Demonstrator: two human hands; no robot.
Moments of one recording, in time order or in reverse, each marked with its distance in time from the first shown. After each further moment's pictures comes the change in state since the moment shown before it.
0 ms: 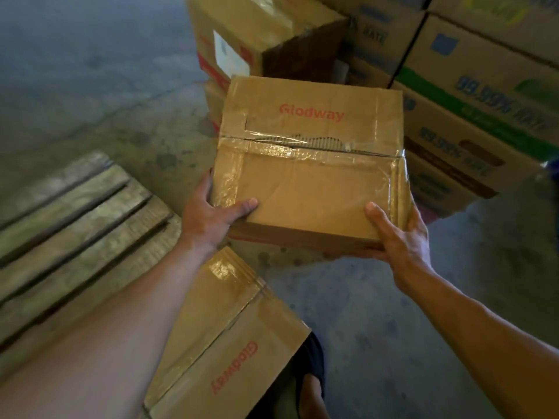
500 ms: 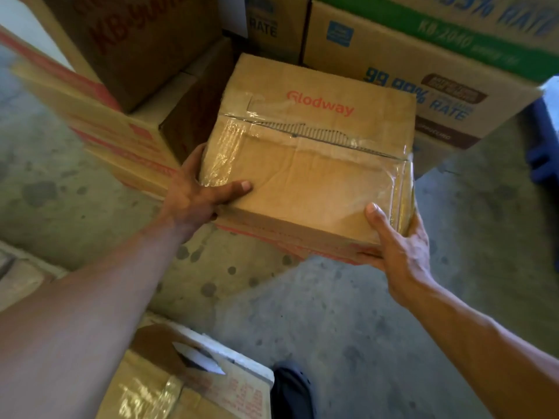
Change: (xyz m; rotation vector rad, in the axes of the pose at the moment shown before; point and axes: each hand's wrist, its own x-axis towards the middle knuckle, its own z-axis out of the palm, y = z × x) left_hand 0.184 -0.078 0.203 0.154 -0.347 -0.081; right_hand 0.156 0.123 -0.050 0.168 0.318 0.175
